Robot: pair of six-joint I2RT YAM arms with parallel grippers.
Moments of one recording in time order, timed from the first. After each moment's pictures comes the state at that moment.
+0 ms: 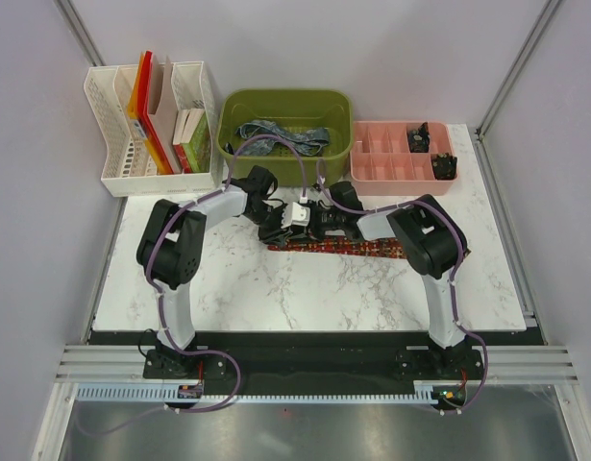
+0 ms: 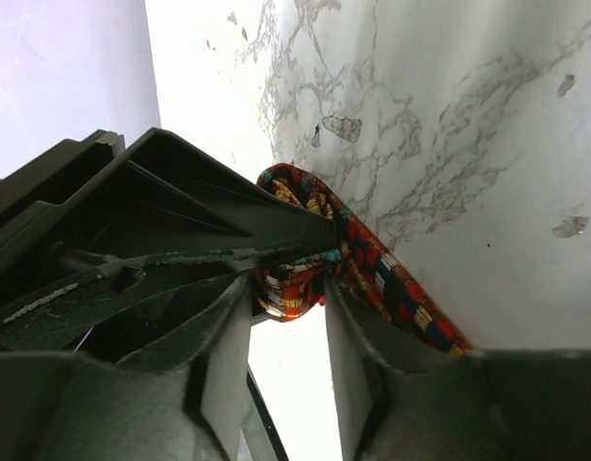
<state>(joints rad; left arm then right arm) -0.43 1.98 1.34 -0.67 0.62 1.12 0.52 2.14 1.14 0.41 -0.76 0.92</state>
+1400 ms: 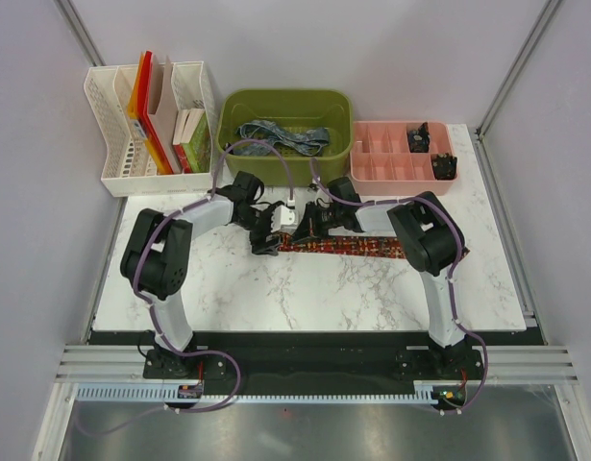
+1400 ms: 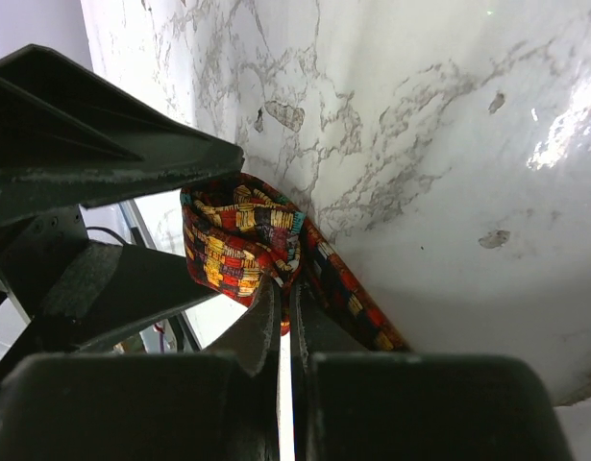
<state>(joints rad) -0.37 1.86 1.17 -0.54 0.65 1.13 0.50 2.18 1.25 0.13 -0.77 0.67</state>
